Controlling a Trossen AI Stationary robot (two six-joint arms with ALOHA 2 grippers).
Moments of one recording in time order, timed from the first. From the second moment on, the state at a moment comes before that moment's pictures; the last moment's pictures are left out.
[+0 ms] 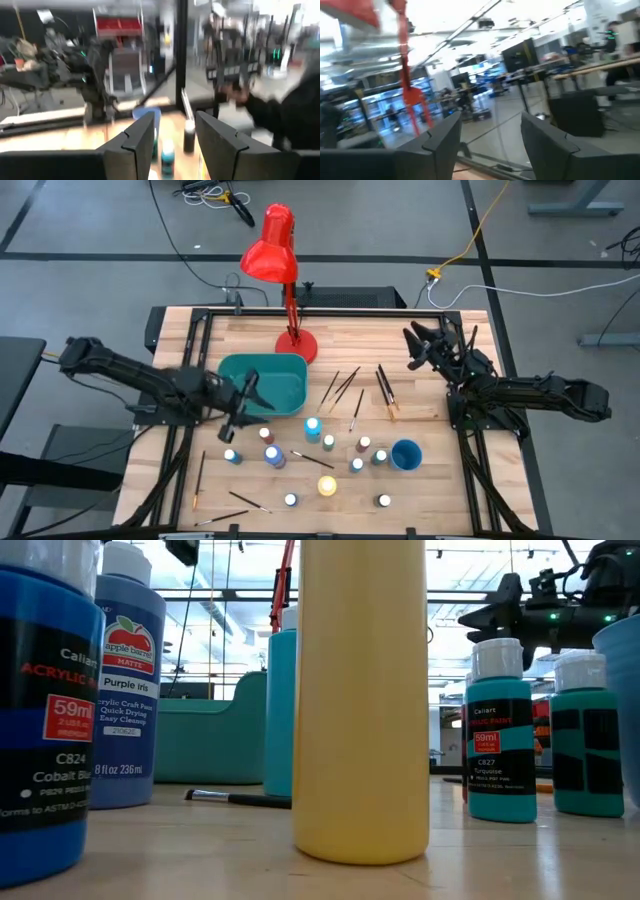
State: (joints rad) left arm -0.29 0.86 0.49 0.42 0.00 0.00; right arm -0.41 0.78 0.04 1.06 0.28 0.20
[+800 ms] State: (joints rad) left arm -0.63 1.20 0.64 0.25 -0.42 -0.22; right arm -0.30 0.78 0.04 1.02 -0.17 0.27
